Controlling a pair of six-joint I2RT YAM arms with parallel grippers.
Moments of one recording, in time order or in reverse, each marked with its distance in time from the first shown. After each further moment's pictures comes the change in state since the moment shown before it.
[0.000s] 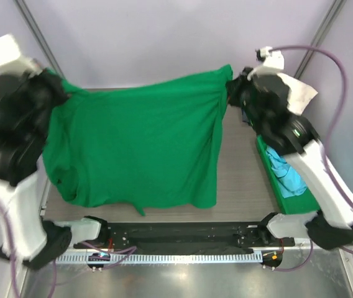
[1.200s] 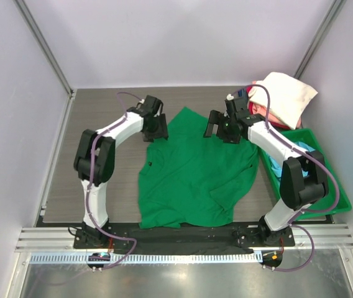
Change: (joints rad) left arm -0.134 0.830 -0.645 0.402 0.454 -0.264; right arm -0.434 0.438 -0.468 0.084 -0.660 0.152
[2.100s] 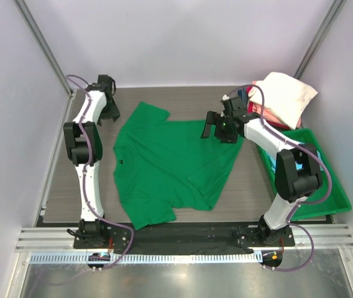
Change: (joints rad) left arm 0.396 0.361 0.587 -0.360 -0.303 0.105; right arm -0.002 0.083 0.033 0.023 -0.050 -0.046
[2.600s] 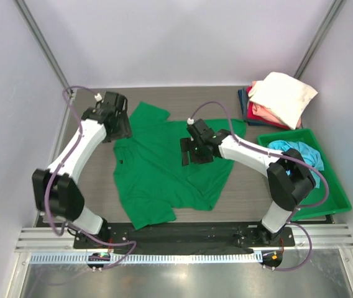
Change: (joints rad) left arm -0.225 -0.789 -0.687 0.045 0.026 -0.040; right arm 0.363 -0.027 -0.064 -0.056 0.156 0.042
